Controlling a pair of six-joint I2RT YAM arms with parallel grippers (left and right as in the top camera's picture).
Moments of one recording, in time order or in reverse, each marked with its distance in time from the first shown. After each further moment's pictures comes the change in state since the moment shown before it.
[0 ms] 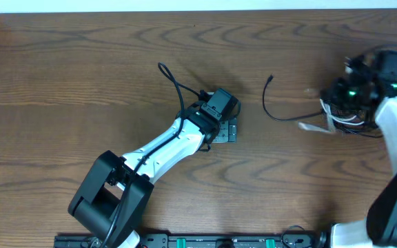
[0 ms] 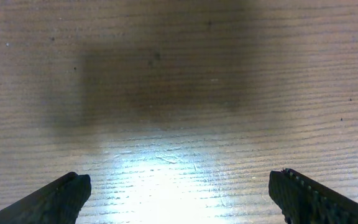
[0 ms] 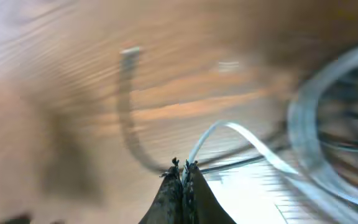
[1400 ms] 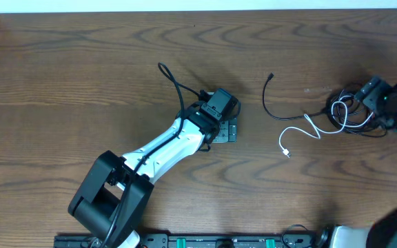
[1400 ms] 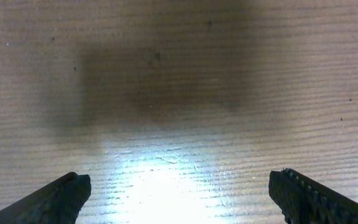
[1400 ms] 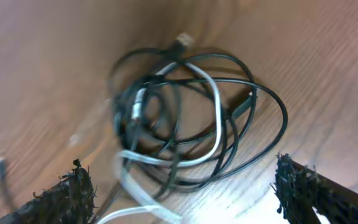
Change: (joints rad) left arm 0.000 0.000 0.000 0.000 0.000 0.000; right arm -0.164 -0.106 -0.001 -0.070 0.481 0.257
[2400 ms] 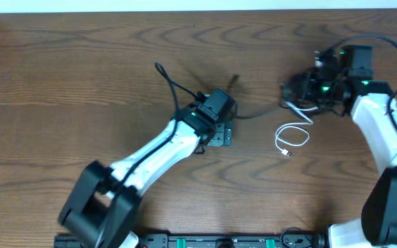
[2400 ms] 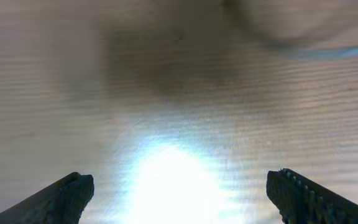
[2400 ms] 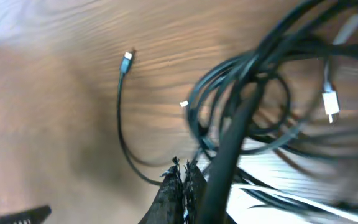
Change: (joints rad) left arm 0.007 -0.079 0.000 -0.116 -0.015 0.046; right arm 0.320 0.139 -0.001 0.167 -0.535 -0.195
